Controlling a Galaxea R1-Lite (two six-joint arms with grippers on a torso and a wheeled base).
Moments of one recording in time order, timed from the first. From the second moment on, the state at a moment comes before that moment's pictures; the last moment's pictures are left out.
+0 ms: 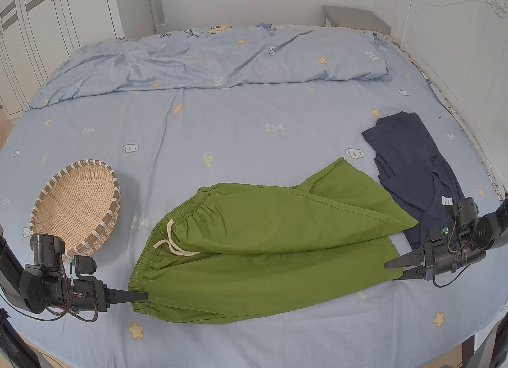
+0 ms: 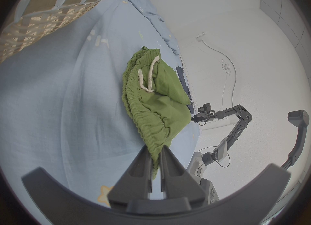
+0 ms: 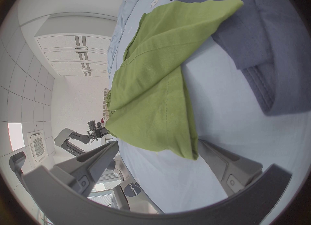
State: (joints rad) left arm 0.19 1.83 -0.22 -0.70 -1.08 -0.07; right arm -0.12 1.94 -0.64 -0.09 0.99 0.04
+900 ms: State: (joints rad) left arm 0.19 1.80 -0.26 -0.51 -1.06 -0.09; right arm -0.14 1.88 -0.64 0.00 0.99 0.05
